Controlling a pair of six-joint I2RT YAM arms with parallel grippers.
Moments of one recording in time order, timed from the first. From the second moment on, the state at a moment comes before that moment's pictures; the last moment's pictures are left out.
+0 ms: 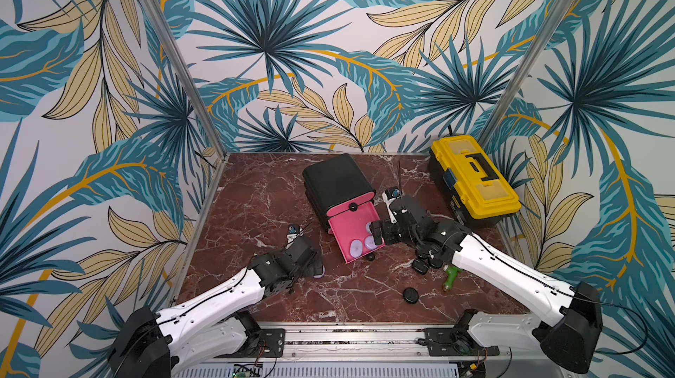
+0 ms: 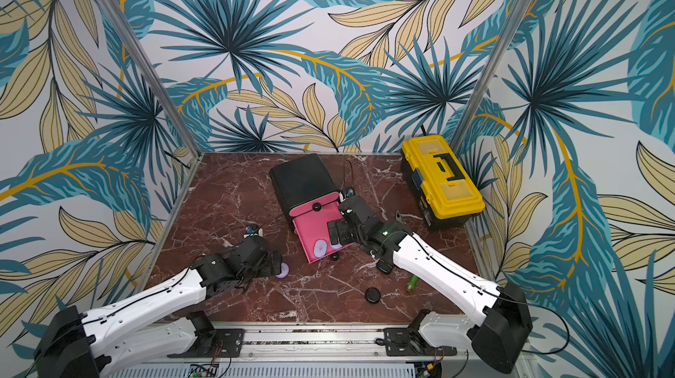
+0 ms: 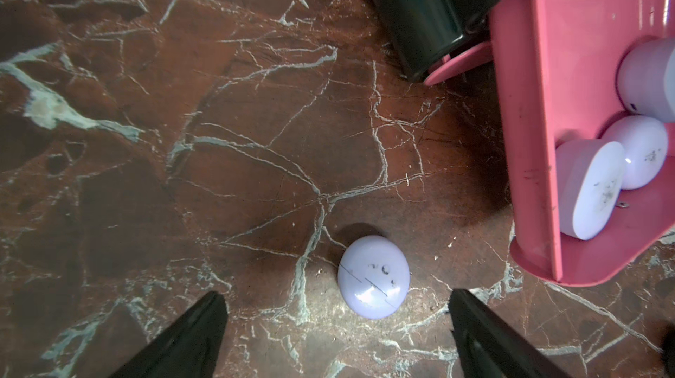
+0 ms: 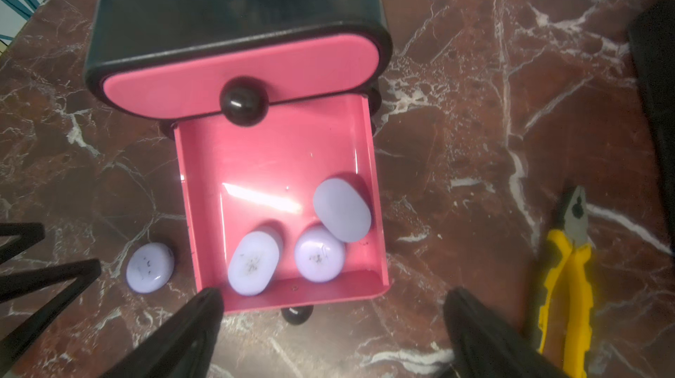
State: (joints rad) left arm -0.78 1.05 0.61 -0.59 -0.28 -0.83; right arm 0.73 1.22 1.03 -0.63 0.24 0.38
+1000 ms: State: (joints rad) left arm -0.76 1.46 0.72 -0.52 -0.11 -0.85; right arm 0.73 0.96 0.83 -0.70 0.27 0.53
